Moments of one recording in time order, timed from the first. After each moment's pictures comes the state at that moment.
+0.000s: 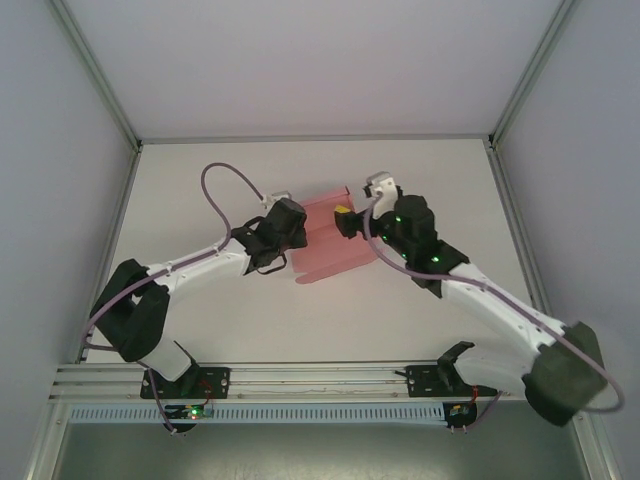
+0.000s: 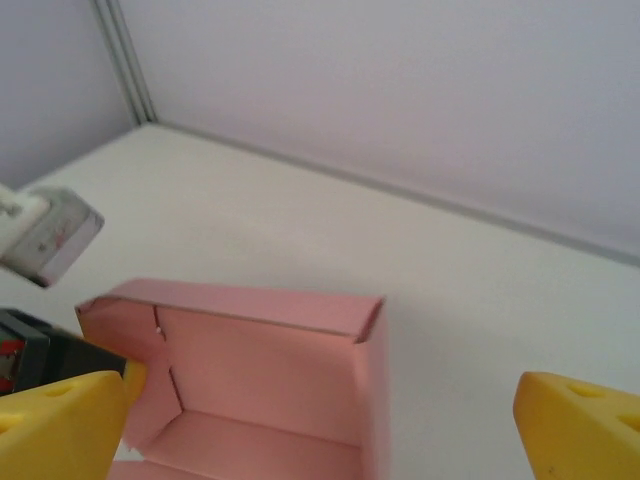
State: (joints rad) left arm -0.67 1.55 1.01 -0.26 -0.21 -0.73; right arm 0.55 1.10 0.77 0.08 0.02 0.07
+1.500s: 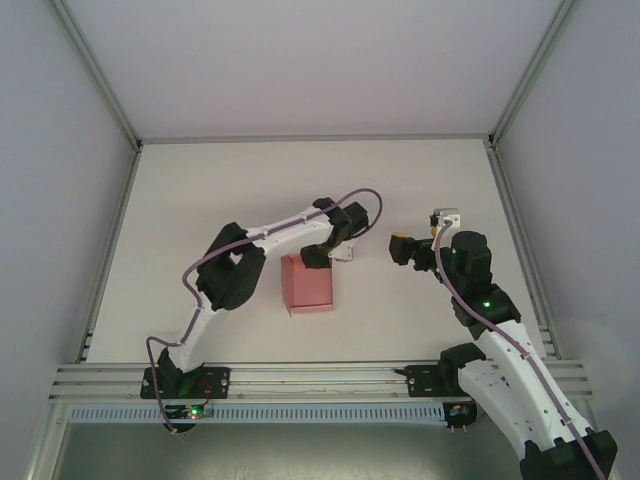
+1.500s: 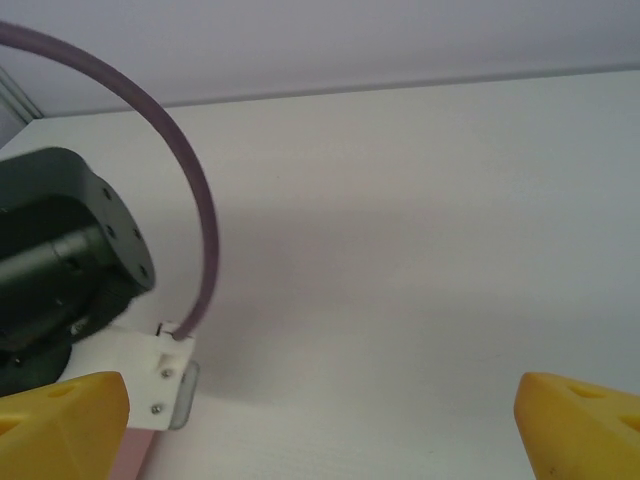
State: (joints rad) left arm -0.81 2.25 1.84 -1.22 -0.30 0.60; right arm 0.26 0.66 0.55 -0.29 -0.09 0.24
